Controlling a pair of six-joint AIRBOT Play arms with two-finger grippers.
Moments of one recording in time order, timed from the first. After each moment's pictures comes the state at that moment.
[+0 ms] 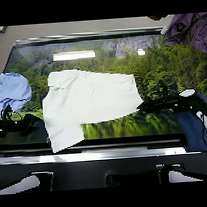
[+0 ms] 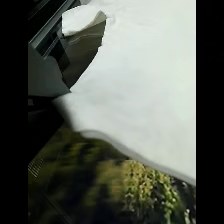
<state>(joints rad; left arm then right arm) 0.57 -1.37 0.77 0.86 -1.13 -1.20 -0.19 -1.42 0.87 -0.62 1.17 1.11</state>
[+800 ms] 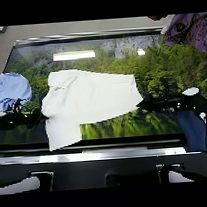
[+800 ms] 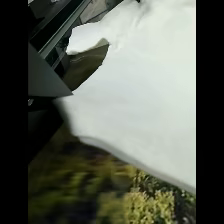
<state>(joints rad) 0.41 -1.43 0.86 0.81 -1.07 -1.23 -0.19 -1.34 0.89 -0.58 1.21 1.15</state>
